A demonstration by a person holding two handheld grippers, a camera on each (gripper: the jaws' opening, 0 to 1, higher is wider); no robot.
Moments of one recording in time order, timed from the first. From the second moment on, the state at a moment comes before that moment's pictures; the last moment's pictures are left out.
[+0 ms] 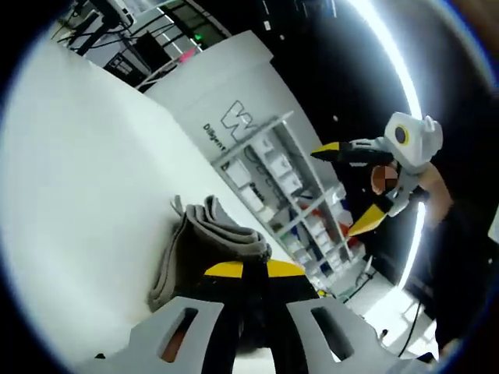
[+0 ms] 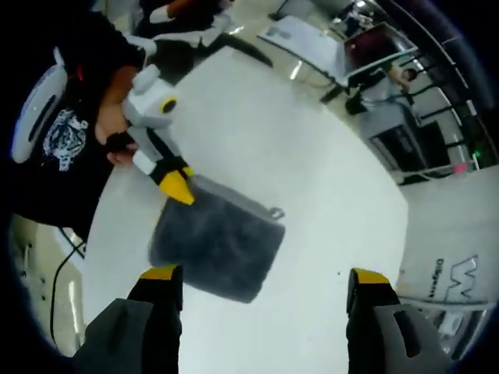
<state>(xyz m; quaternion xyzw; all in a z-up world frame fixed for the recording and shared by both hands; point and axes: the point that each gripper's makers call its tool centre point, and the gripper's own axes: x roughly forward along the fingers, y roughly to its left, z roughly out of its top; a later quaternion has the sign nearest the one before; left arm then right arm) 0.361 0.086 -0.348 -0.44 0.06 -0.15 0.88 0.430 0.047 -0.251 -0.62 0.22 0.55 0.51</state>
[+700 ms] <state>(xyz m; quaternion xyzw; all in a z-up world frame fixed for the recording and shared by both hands) 0.361 0.089 -0.351 -0.45 0.07 -0.17 0.87 0.459 0.067 -0.308 -0.53 0.32 0.57 0.54</state>
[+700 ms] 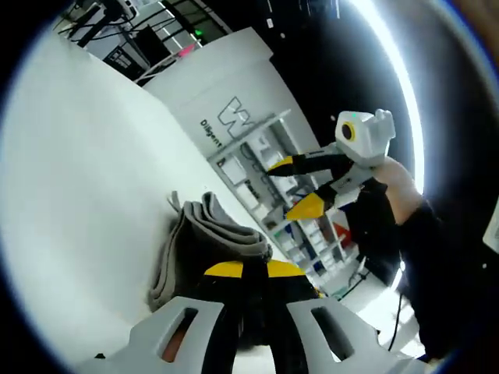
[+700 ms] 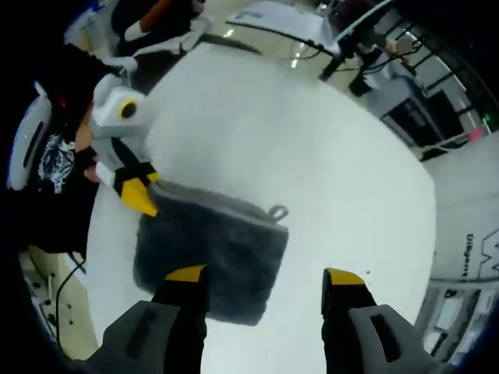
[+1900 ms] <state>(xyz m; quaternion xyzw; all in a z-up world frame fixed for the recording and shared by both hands) 0.365 0.084 -0.357 -0.45 0.08 -0.17 0.87 0.474 0.108 -0.388 -0.54 0.33 0.58 0.50</state>
